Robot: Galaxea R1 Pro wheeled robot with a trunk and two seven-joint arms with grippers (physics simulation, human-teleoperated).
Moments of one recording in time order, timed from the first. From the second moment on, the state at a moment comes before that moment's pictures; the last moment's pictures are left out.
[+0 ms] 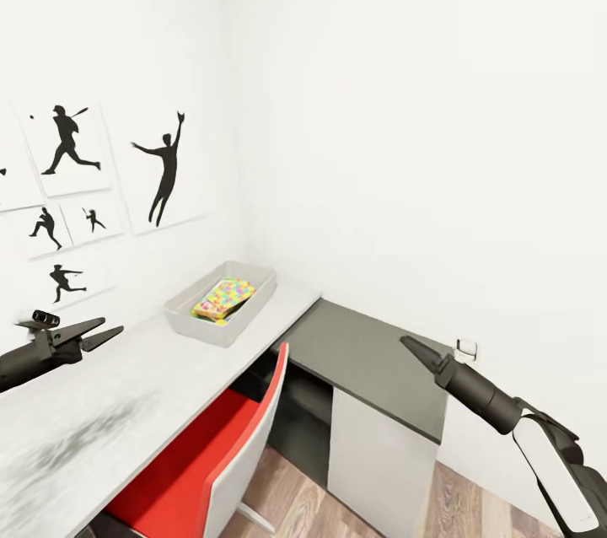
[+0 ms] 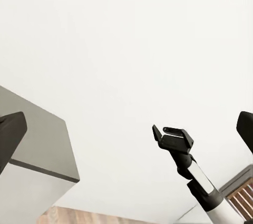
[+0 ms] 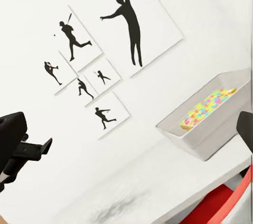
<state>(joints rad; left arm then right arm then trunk) -0.59 0.60 0.25 -0.82 0.52 0.82 -1.54 -0.27 -0.29 -0.06 -1.37 -0.89 0.43 0.85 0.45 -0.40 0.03</state>
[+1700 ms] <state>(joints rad) -0.59 0.59 0.25 -0.82 0.52 0.82 -1.54 -0.27 -0.29 -0.09 -1.35 -0.89 0.44 0.85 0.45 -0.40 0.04</state>
